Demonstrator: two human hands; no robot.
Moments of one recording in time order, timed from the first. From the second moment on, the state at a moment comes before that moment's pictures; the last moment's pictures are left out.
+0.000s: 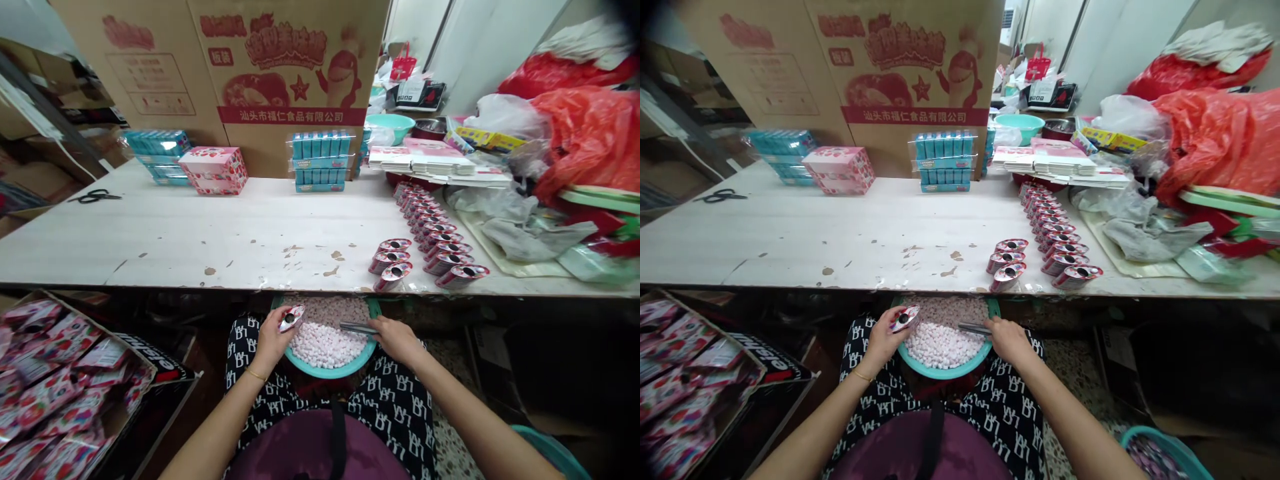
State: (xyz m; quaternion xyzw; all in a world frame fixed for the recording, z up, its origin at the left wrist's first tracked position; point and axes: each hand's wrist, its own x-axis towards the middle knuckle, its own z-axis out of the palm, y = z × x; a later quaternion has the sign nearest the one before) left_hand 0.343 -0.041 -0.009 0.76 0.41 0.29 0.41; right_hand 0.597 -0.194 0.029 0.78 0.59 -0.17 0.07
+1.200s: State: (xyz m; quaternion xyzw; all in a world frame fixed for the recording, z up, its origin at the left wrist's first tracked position) left_hand 0.334 -0.048 0.003 0.84 0.39 0.23 0.30; right_hand 0.574 -0.163 -0.002 0.74 0.56 -0.28 -0.23
